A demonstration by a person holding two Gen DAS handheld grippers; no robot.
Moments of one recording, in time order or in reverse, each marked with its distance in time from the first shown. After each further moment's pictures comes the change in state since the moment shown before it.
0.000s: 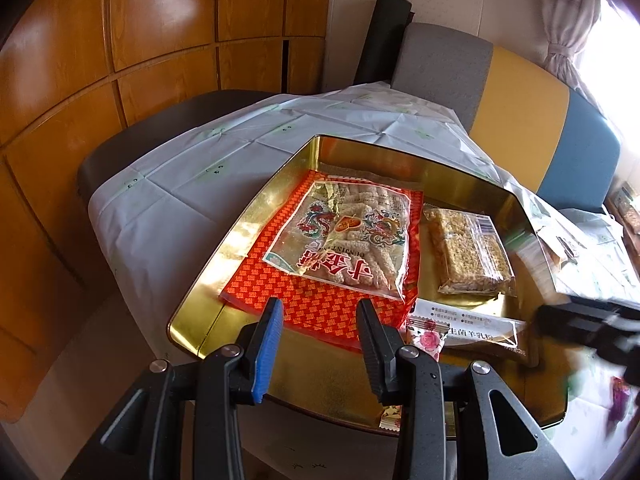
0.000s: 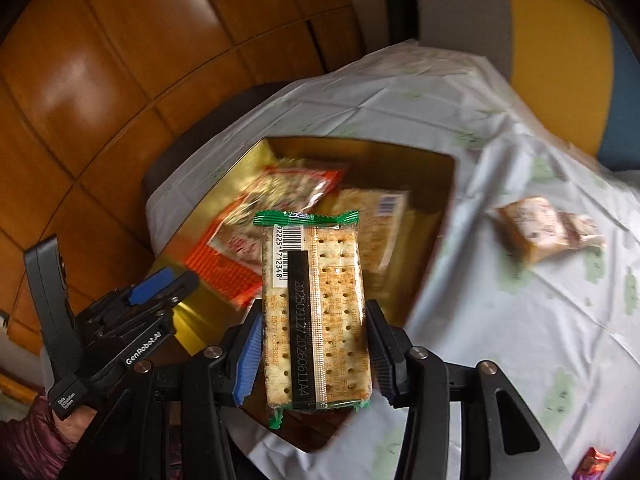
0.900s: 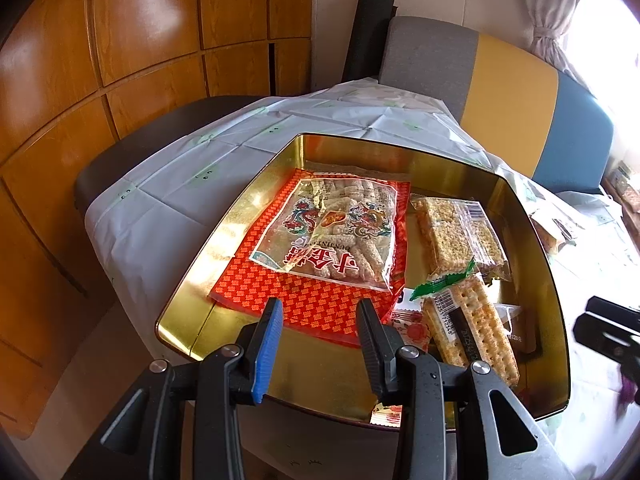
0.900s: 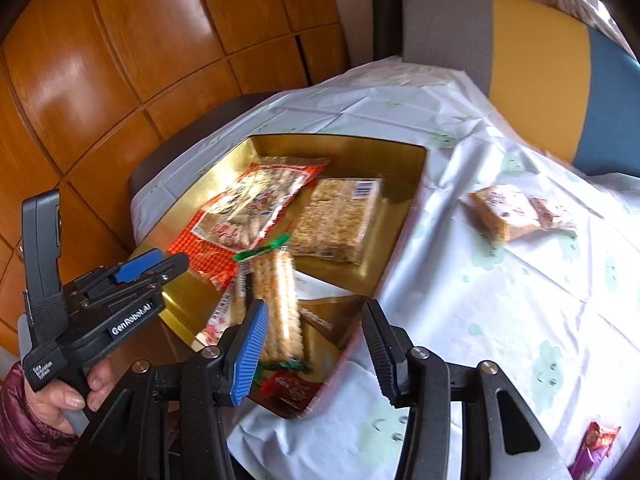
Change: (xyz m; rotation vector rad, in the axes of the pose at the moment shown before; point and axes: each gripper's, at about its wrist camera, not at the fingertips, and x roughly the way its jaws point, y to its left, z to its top) left arm -0.003 -0.015 -0.005 0.064 -0.008 0.007; right arm -0.025 -0.005 -0.041 0.006 -0.098 -0.111
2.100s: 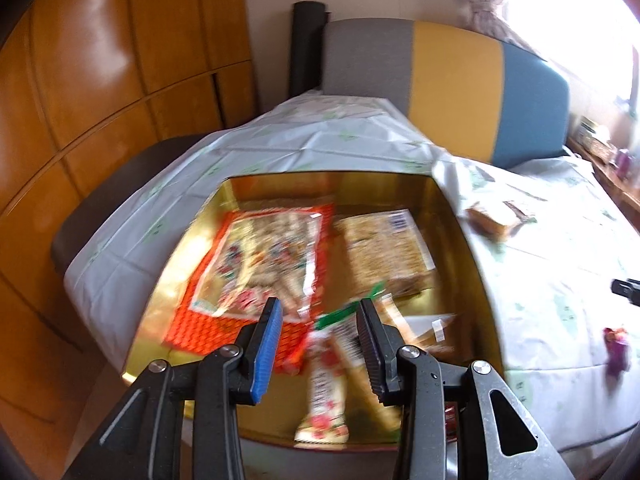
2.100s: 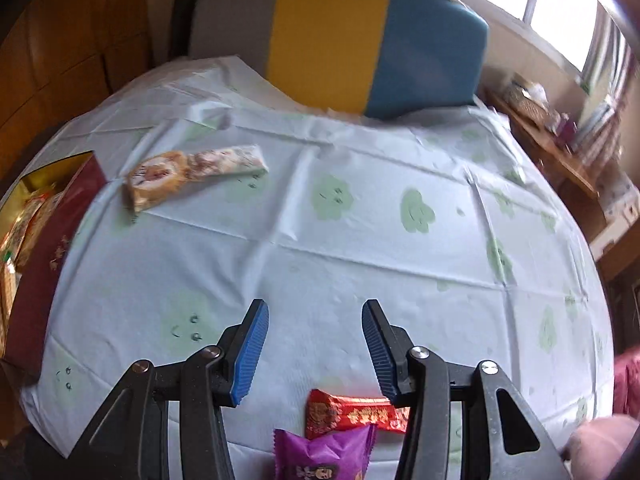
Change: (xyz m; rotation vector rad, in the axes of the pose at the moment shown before) left arm -0.022 -0.069 0.022 0.189 -0.041 -0.079; right arm -0.074 -0.214 -0.056 0.319 0.058 -0.573
